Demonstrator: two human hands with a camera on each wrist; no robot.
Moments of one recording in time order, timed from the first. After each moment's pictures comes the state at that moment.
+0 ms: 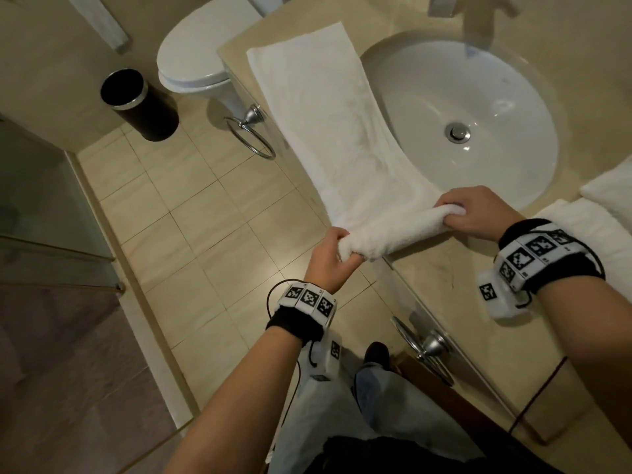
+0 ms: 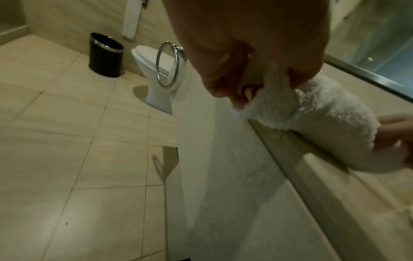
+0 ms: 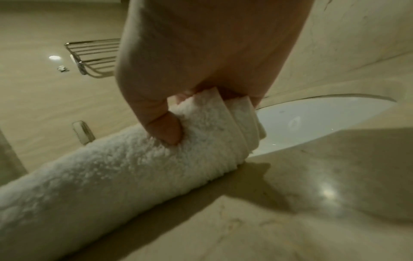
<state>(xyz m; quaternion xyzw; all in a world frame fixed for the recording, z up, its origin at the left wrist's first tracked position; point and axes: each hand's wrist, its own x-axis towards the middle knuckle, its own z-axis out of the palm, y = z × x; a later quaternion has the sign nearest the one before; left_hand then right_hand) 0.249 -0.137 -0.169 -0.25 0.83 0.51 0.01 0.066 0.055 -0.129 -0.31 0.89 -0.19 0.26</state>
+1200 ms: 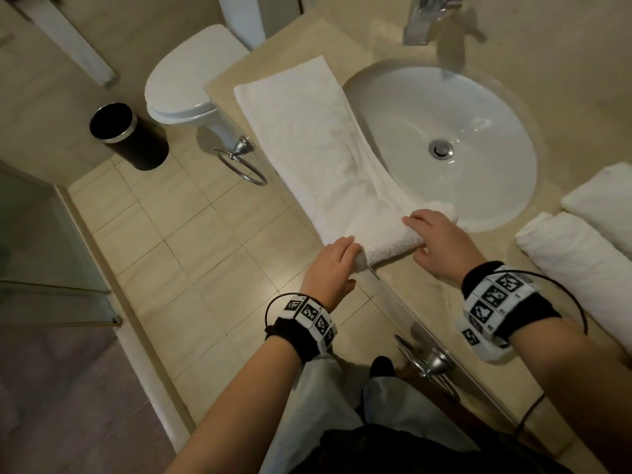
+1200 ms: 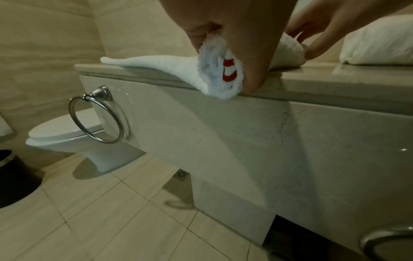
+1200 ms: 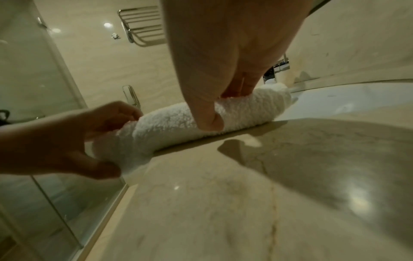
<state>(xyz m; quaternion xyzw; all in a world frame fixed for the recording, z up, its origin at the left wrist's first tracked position) 0.229 -0.154 -0.159 0.02 0.98 0.22 0.03 0.102 0.035 -0.141 -0.34 0.91 -0.15 0.17</state>
